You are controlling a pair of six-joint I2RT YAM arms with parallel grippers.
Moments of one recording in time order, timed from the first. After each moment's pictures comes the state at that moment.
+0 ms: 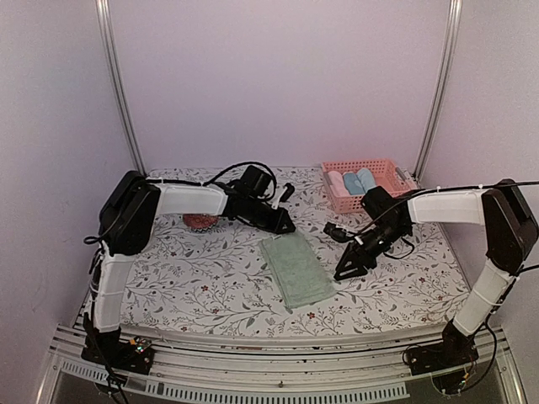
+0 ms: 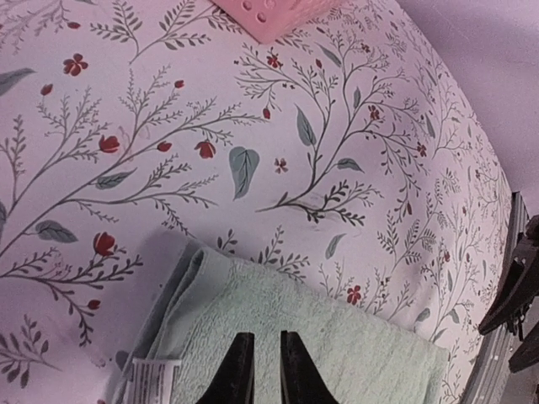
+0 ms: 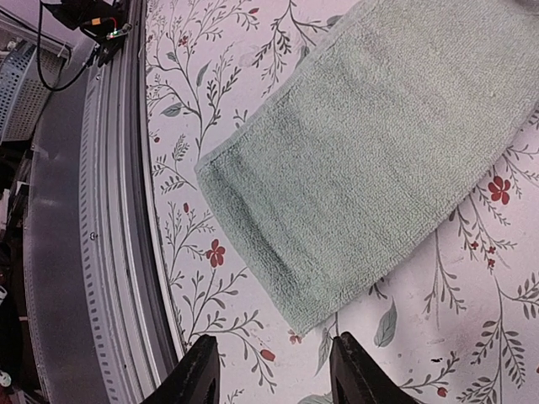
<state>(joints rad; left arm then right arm) -0.72 2.23 1.64 -0.22 0.39 -0.27 0.49 1.71 1.05 -0.71 -0.78 -0.53</state>
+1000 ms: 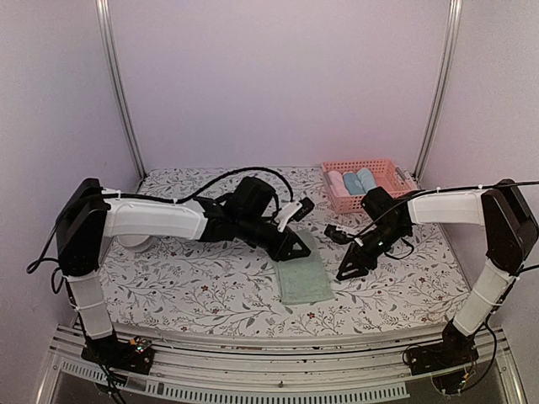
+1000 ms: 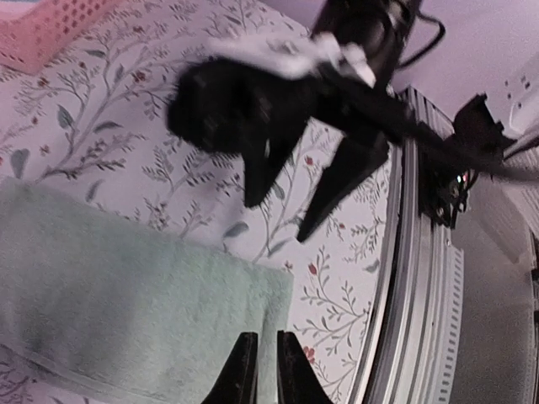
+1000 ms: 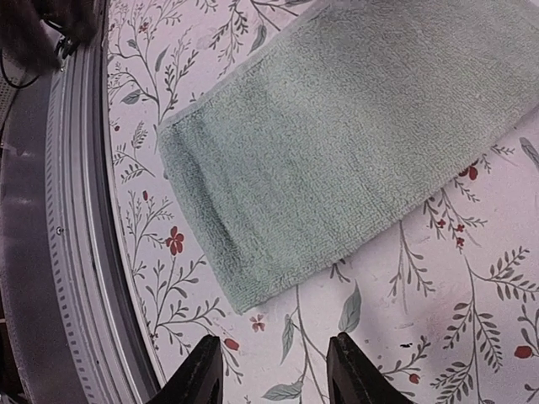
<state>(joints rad) -0.92 1.90 1.33 -0.08 0.46 -0.16 0.49 1.71 1.03 -0.69 -0.70 -0.53</state>
